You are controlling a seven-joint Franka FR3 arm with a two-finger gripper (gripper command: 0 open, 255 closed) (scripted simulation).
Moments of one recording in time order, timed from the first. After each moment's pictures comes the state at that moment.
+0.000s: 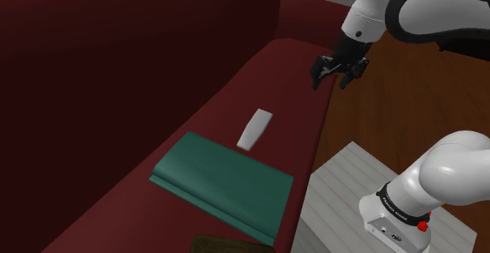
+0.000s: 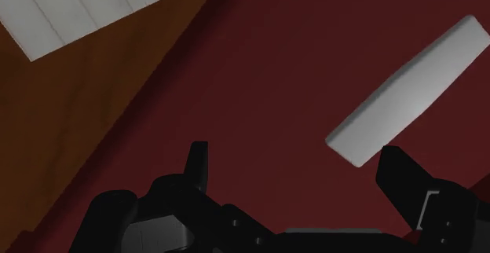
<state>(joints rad) -0.03 -0.73 0.27 -2.46 0.14 1.82 0.60</state>
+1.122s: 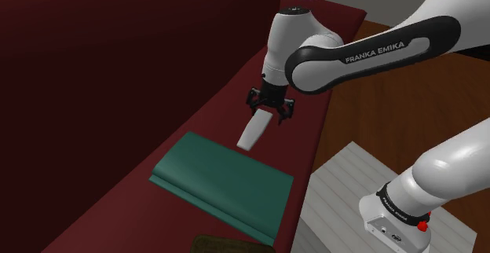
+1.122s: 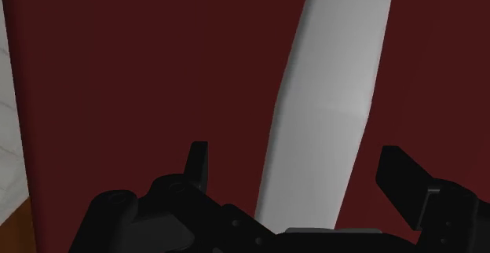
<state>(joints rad) -0.20 -0.15 0.68 -2.31 0.08 2.18 1.44</state>
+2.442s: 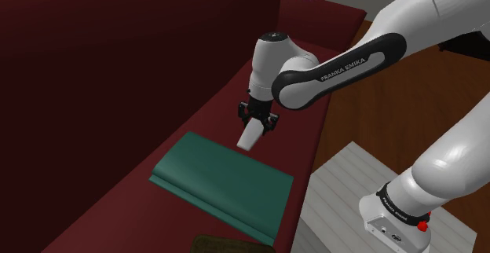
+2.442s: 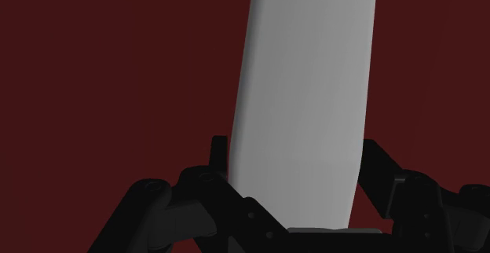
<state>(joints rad) -0.21 0.09 0.71 -2.27 -0.10 2.33 1.67</state>
